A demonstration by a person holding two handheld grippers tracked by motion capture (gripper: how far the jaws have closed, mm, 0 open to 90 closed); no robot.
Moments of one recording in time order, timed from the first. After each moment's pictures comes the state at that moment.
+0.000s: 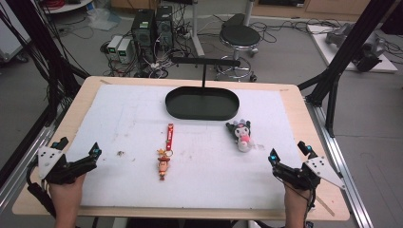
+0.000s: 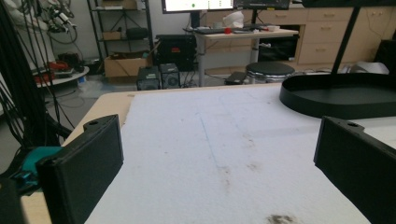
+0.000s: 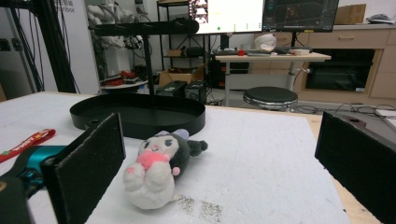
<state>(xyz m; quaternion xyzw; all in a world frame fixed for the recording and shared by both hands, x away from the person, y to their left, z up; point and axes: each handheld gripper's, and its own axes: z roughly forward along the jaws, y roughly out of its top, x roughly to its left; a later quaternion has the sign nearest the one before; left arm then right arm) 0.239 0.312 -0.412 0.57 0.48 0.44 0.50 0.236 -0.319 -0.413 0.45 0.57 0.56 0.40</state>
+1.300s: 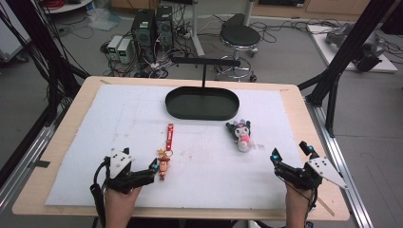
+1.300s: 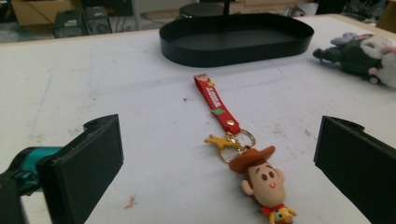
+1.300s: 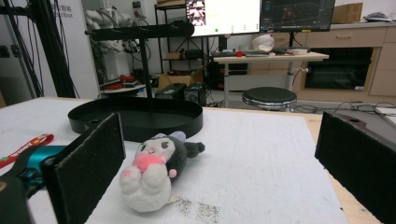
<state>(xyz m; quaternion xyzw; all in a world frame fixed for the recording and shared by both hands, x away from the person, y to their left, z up) 0.230 0.162 -0.410 0.67 0.47 0.32 0.47 0.236 -0.324 -0.413 0.45 0.56 0.57 0.39</state>
